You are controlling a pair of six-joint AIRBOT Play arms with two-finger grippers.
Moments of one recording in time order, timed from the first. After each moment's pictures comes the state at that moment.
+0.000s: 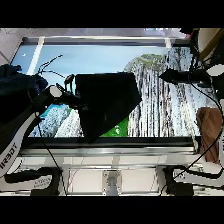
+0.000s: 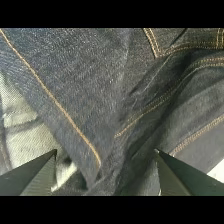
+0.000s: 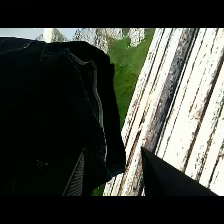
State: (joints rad) left arm -0.21 -1.40 1.01 0.94 -0.81 -1.44; right arm -0.21 -1.36 1.33 -0.84 1.06 1.16
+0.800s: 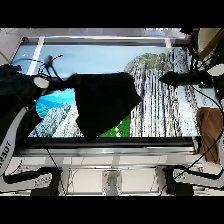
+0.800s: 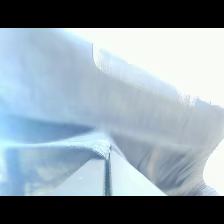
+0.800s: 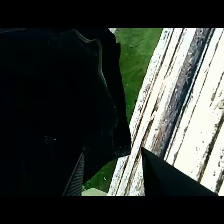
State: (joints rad) left arm -0.08 -1.37 1.14 0.80 -0.56 -1.41; right arm -0.21 -1.36 1.33 -0.85 1.13 1.16
